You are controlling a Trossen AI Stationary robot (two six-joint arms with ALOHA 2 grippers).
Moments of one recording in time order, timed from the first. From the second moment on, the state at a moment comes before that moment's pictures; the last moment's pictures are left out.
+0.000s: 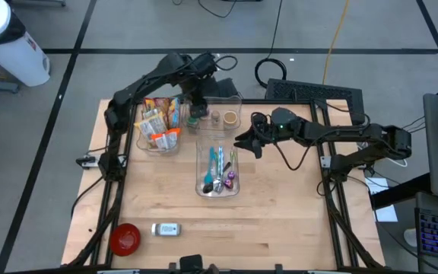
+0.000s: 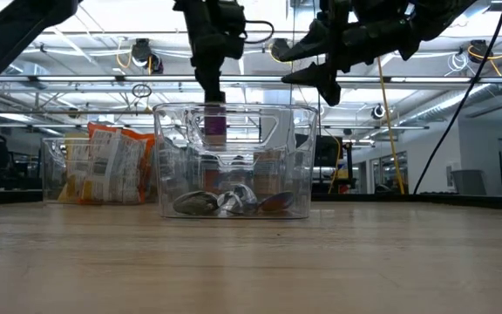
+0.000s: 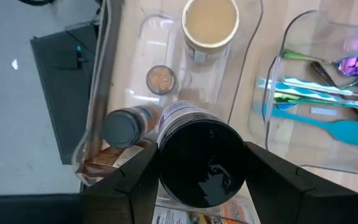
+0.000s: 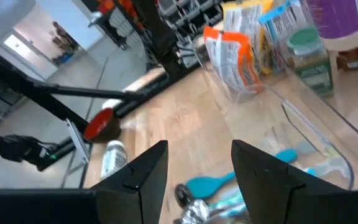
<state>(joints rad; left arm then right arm) 0.56 2.04 2.26 -1.51 0.08 0.38 -0.29 1.30 0.79 0.22 -0.34 0.51</state>
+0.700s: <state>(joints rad) 0.53 2.17 2.22 -1.42 0.10 0.17 -0.29 1.30 0.79 0.12 -0.34 0.46</state>
